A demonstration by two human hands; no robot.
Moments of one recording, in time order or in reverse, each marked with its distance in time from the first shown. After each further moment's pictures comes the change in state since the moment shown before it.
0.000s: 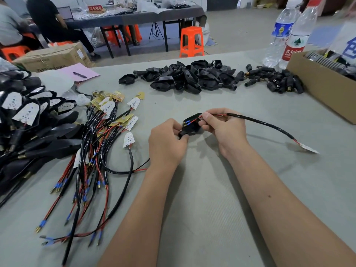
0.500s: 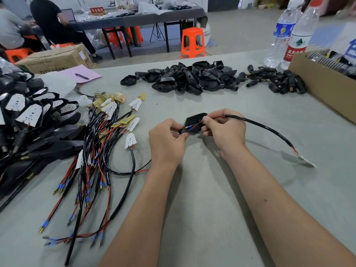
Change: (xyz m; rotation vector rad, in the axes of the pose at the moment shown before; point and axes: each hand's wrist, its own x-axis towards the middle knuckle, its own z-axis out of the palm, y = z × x) left_hand 0.001 -0.001 0.000 -0.187 0.058 -0.011; right_hand -0.006 0.000 0.006 -0.227 0.118 -0.057
